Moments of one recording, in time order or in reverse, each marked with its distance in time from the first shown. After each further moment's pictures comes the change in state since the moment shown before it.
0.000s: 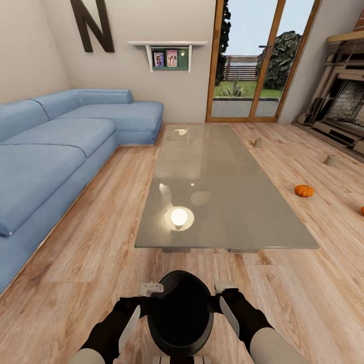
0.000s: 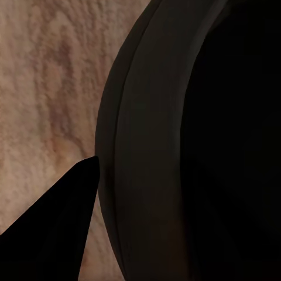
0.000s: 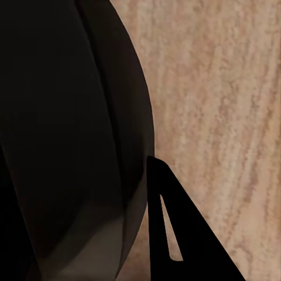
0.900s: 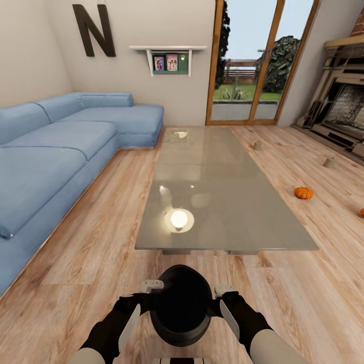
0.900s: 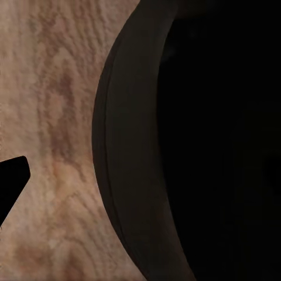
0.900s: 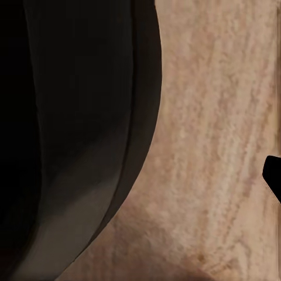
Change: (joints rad) left arm -0.001 0.002 -0.010 -0.012 0.016 -0.045 0.001; right arm 0.001 0.000 0.003 0.035 0.001 -0.015 0.000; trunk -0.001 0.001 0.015
